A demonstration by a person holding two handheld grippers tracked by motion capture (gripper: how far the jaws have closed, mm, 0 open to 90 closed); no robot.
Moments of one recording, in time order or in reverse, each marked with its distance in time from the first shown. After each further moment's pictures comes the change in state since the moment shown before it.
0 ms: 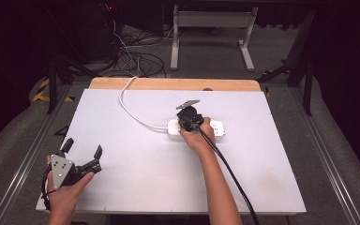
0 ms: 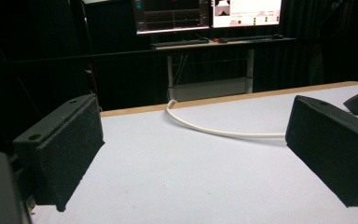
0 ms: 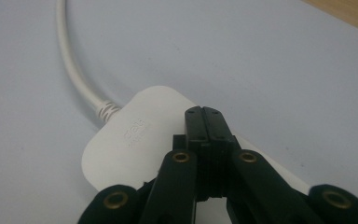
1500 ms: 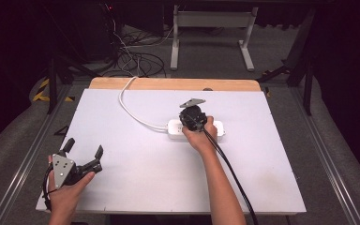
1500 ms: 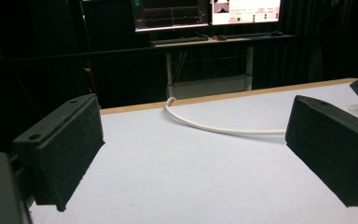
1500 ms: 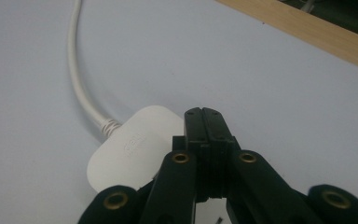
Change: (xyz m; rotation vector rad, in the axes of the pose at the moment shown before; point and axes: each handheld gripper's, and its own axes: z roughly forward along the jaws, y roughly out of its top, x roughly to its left) left arm -0.001 -0.002 0.002 0.008 -0.004 -0.003; right arm -0.006 -0.001 -0.017 -0.100 0.002 0.005
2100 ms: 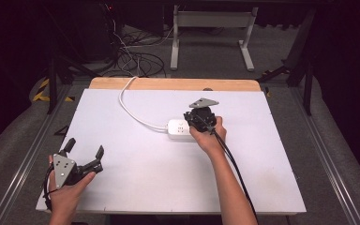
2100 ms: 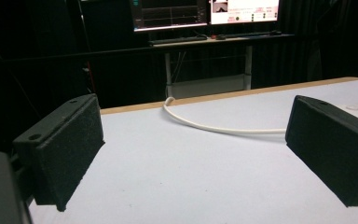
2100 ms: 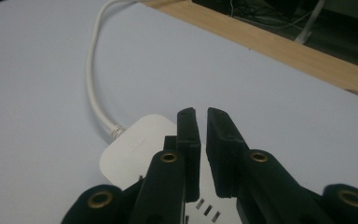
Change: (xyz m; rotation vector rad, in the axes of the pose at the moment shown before) left arm -0.001 0.000 0.000 0.004 -0.005 0.008; right arm -0.012 -0.007 -0.033 -0.118 0.034 0.021
